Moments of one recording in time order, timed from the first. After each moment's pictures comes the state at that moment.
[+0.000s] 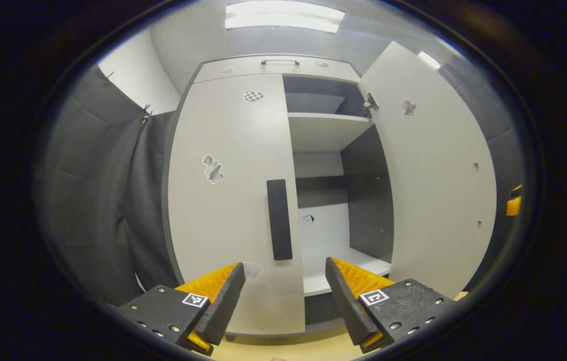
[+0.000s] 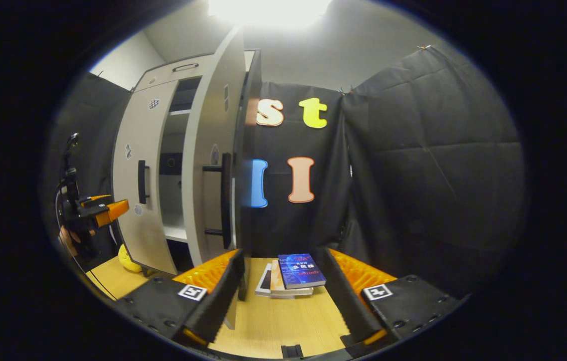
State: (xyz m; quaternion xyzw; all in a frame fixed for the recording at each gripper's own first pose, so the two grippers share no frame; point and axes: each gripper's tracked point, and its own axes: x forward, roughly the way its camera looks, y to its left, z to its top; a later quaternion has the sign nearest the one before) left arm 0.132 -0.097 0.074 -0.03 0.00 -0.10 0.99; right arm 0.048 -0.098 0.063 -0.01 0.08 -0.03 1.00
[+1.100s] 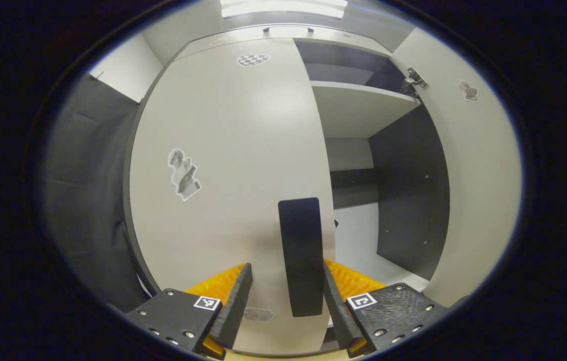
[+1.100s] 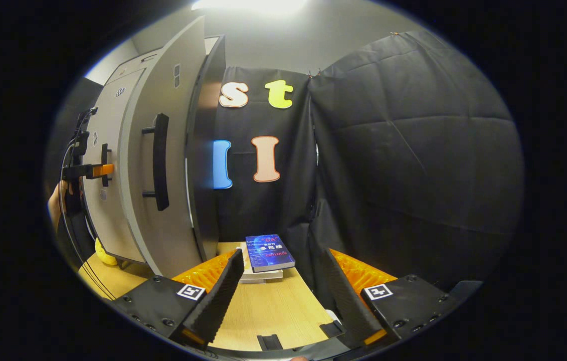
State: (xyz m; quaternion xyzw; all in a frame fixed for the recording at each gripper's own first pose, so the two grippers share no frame) left arm 0.253 -0.097 0.077 -0.01 0.04 -0.07 1.00; right arm 0.045 -0.158 0.010 0.00 0.12 -0.08 0.99
